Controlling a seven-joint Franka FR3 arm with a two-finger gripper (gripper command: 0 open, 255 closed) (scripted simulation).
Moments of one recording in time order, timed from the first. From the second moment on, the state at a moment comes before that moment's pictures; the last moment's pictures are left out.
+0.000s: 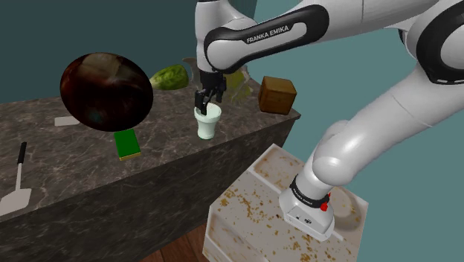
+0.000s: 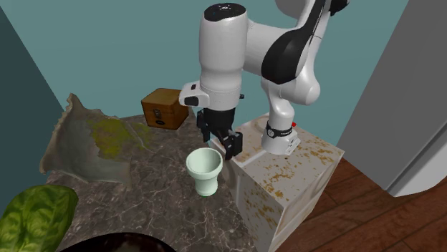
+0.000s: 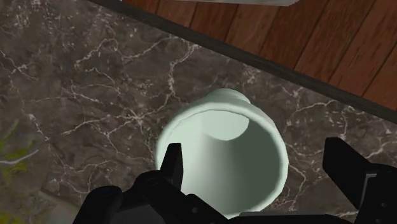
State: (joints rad) arm 0.06 -0.30 0.17 -2.37 -0.06 2.04 0.13
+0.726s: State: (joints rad) arm 0.07 -0.13 0.21 -2.36 -0.11 2.22 0.21
